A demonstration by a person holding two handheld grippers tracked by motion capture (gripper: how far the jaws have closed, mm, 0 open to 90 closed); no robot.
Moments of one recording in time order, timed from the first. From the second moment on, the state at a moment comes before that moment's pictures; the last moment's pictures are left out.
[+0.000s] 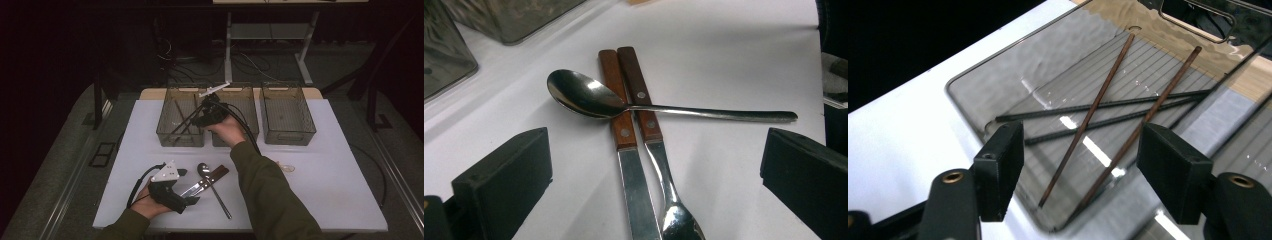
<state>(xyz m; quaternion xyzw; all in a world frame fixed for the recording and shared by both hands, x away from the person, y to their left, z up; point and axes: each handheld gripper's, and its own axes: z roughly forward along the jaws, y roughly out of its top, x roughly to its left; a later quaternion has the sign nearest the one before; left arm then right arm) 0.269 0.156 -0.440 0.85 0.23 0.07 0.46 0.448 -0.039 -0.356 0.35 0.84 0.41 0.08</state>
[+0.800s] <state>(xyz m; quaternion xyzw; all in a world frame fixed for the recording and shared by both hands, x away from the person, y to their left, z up) 0.269 0.160 -0.441 0.85 0.25 0.06 0.46 0.370 -0.149 -0.368 0.31 0.84 0.45 0.08</state>
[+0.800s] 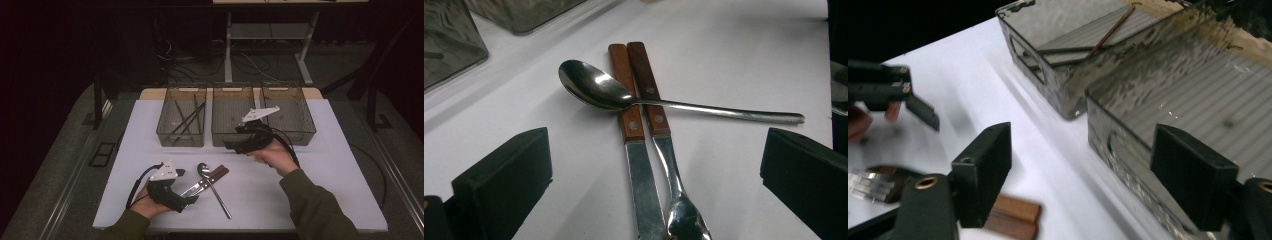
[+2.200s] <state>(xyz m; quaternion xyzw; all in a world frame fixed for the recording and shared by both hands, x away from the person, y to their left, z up) 0.266 0.161 -0.440 0.85 0.25 0.07 0.46 0.322 -0.279 -0.401 0.35 0.81 0.46 0.07</state>
